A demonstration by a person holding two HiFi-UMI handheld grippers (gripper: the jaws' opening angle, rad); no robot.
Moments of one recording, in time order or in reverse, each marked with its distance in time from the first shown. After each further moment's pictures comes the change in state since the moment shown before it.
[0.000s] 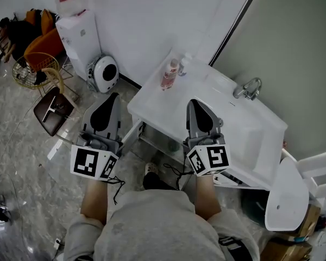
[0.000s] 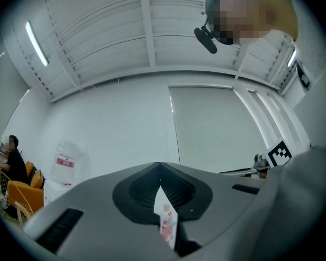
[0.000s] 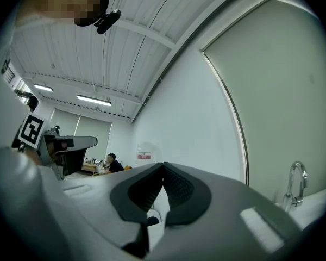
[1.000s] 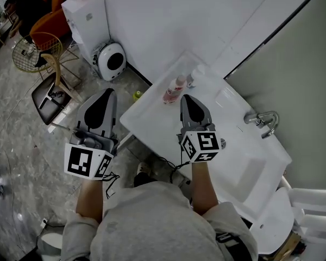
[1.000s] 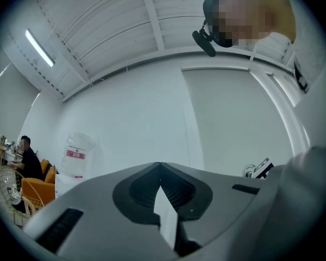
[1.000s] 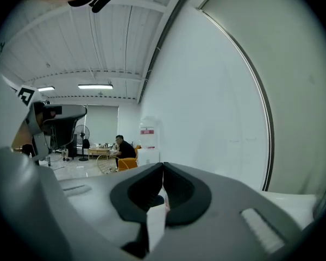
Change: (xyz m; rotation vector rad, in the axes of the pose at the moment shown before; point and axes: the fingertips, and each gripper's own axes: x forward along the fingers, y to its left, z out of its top) left arm 0.112 0.055 -0.070 0.011 0.097 0.161; right arm 0.155 -0.090 -0.135 0.049 0.256 0.140
